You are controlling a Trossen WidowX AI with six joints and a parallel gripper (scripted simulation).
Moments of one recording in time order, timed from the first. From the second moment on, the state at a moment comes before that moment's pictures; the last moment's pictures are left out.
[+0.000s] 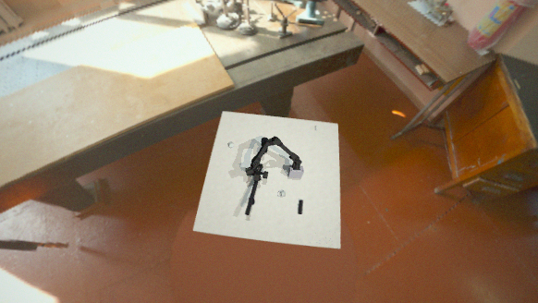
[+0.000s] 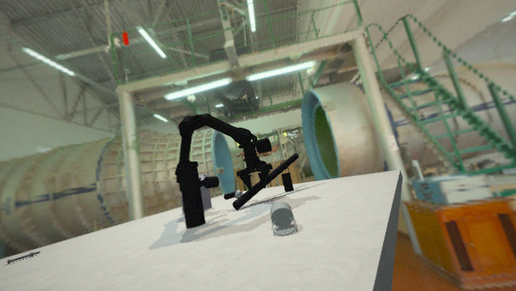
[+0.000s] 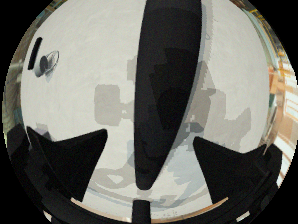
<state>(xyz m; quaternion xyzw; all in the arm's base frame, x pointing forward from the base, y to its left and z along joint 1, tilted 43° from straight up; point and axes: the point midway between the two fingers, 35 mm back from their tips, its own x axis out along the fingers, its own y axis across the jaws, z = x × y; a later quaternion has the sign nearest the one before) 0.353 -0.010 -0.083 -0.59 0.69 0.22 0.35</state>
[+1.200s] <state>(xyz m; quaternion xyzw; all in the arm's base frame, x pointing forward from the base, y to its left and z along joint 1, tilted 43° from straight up) 0.350 -0.027 -0.100 -0.59 0.69 0.22 0.34</state>
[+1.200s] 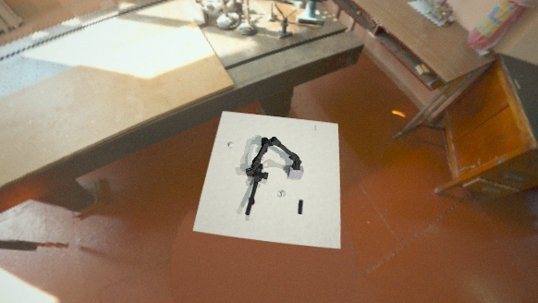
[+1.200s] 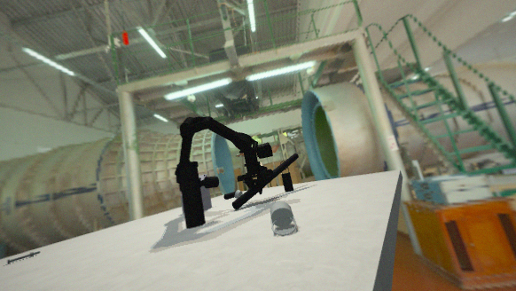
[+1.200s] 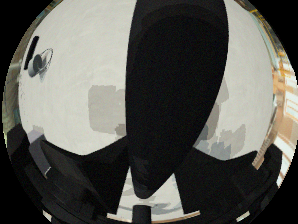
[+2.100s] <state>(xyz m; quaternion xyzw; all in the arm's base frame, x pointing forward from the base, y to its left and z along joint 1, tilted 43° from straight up) 0.345 -0.017 -0.022 -0.61 0.74 0.14 0.24</state>
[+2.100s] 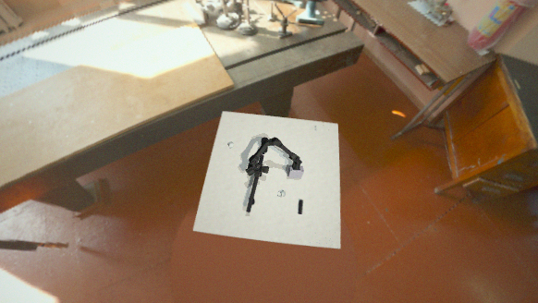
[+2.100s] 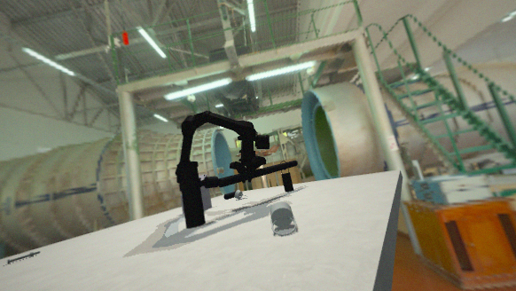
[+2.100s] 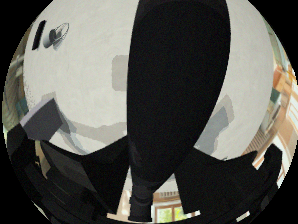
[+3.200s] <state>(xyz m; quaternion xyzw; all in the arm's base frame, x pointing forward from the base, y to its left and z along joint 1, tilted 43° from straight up) 0.347 -0.017 -0.019 -0.61 0.74 0.15 0.24</state>
